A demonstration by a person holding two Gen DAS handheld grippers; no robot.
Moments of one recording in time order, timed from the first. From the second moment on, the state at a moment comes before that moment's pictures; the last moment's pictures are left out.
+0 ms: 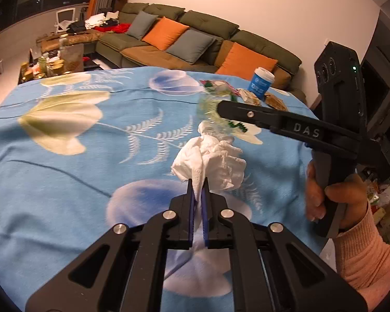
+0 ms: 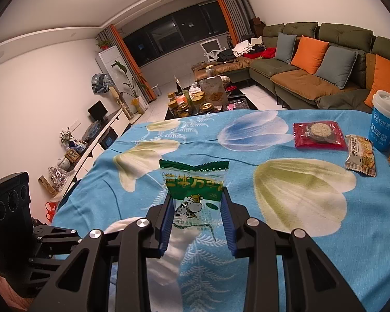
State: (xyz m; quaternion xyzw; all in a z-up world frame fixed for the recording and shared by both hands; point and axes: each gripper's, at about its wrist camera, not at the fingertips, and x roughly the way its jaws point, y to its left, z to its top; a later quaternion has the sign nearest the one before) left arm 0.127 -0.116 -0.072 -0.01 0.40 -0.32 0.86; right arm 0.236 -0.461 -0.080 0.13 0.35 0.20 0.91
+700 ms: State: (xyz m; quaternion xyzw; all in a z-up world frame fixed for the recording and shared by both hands) left arm 0.097 -0.042 -0.062 -0.02 0.38 -0.25 0.89; right arm 0.220 -0.416 -0.074 0.12 0.34 0.26 0.90
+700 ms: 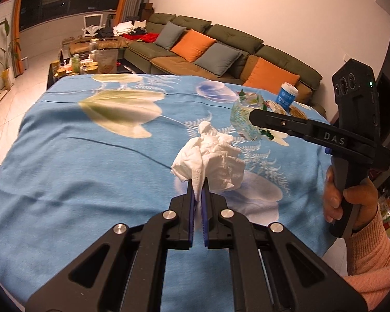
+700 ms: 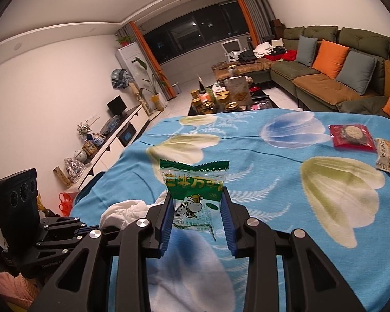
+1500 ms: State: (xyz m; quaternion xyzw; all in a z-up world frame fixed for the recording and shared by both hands) left arm 0.083 0.050 -0.047 -0.06 0.35 -0.15 0.92; right arm 0.225 -0.324 -0.063 0.09 0.34 0.35 0.87
